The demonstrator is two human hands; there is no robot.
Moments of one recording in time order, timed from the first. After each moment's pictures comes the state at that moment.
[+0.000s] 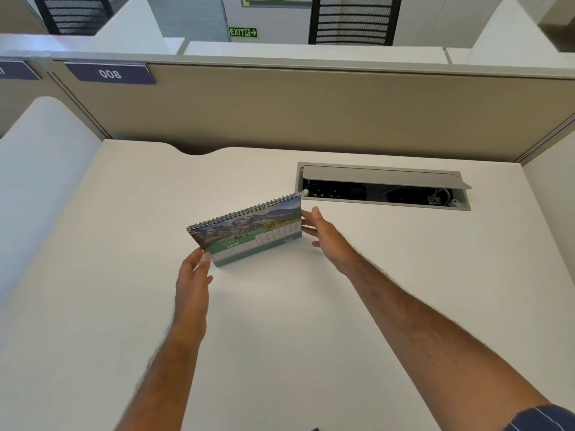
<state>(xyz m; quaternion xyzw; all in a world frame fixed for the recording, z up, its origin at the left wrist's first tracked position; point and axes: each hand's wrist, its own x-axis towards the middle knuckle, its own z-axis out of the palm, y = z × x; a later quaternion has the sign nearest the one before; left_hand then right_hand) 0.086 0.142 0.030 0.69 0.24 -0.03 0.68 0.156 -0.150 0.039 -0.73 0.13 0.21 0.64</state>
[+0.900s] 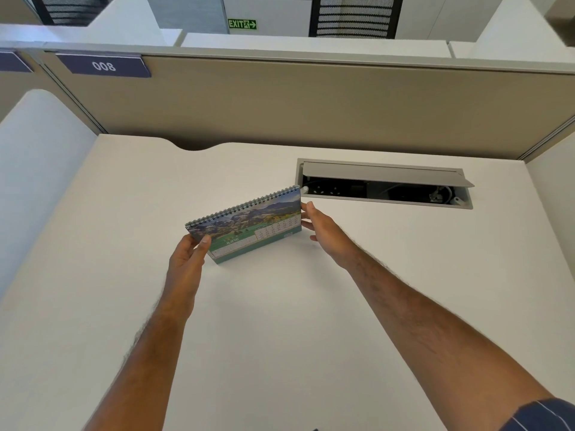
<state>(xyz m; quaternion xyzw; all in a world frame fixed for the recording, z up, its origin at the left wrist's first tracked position) 0.123 0.152 0.043 0.72 0.17 -0.06 0.67 0.172 -0.153 0.027 -0.75 0.11 0.21 0.62</state>
